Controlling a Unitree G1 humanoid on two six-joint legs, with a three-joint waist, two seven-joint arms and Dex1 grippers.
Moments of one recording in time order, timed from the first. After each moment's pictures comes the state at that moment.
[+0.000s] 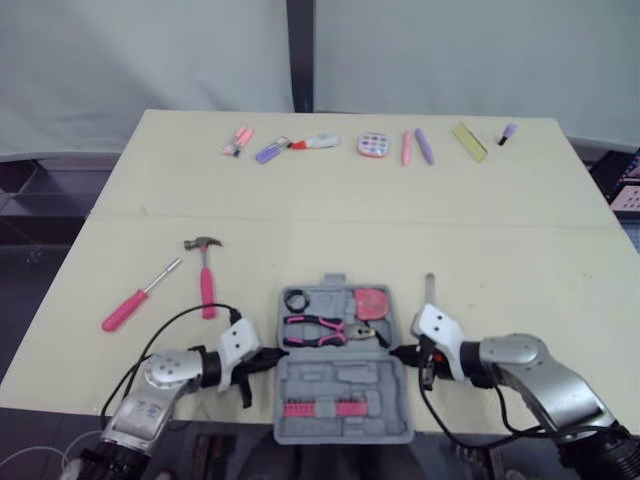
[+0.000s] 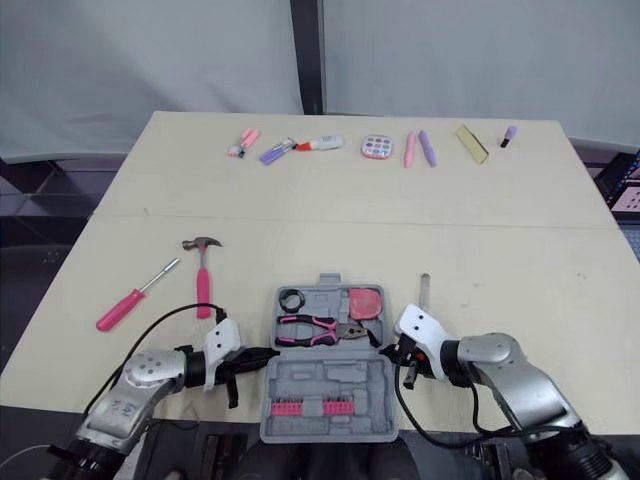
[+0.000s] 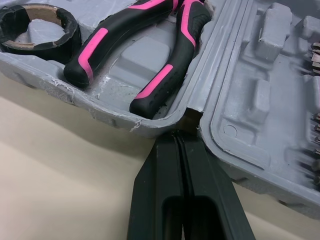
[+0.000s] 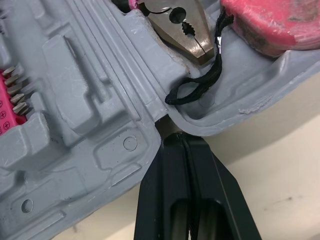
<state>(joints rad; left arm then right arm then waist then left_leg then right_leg) -0.03 0.54 -0.16 -0.01 -0.14 0.13 -0.87 -0.10 -0.73 0.21 -0.28 0.22 0.63 0.90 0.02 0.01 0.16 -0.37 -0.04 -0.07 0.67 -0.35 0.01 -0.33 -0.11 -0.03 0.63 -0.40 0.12</state>
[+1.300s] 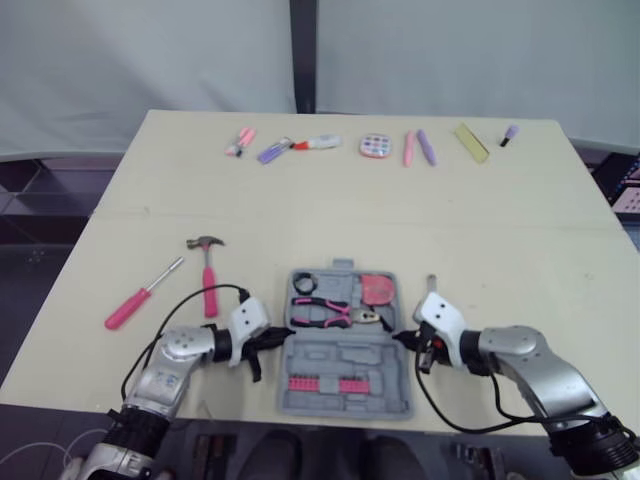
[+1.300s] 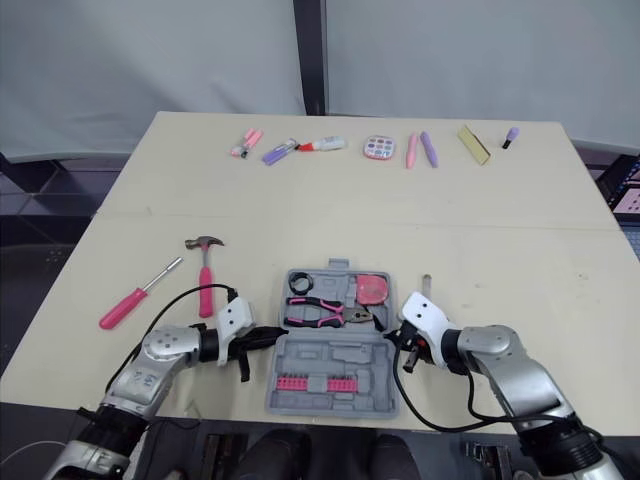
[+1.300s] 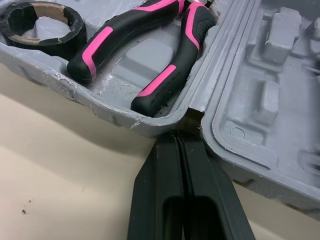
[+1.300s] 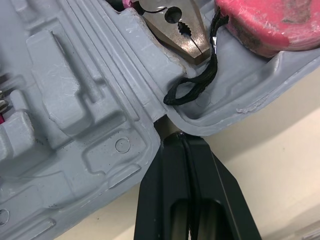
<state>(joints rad) -0.21 0.49 -0.18 0.19 -0.12 0.08 -0.90 -0.15 -0.68 0.18 -0.21 0.18 0.61 0.85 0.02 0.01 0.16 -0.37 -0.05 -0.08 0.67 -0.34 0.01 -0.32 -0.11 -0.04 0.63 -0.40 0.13</state>
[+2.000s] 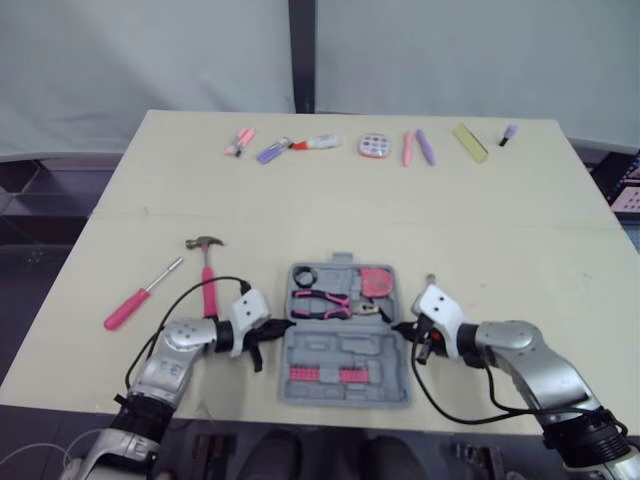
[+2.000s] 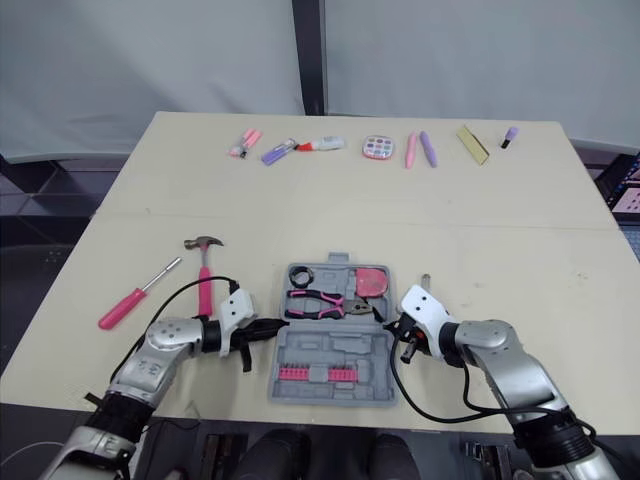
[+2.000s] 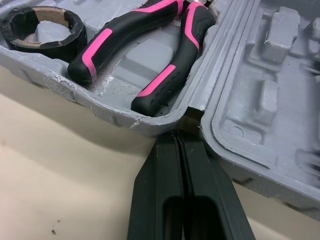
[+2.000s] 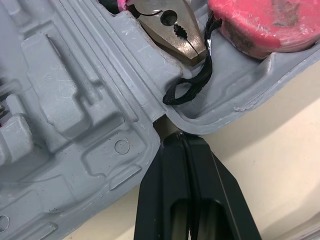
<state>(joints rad) -0.27 0.48 -0.18 0.27 -0.11 0.06 -0.90 -0.17 -0.66 0.18 -0.19 0.16 0.59 0.83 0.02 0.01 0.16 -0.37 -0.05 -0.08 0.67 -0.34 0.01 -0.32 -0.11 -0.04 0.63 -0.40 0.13</state>
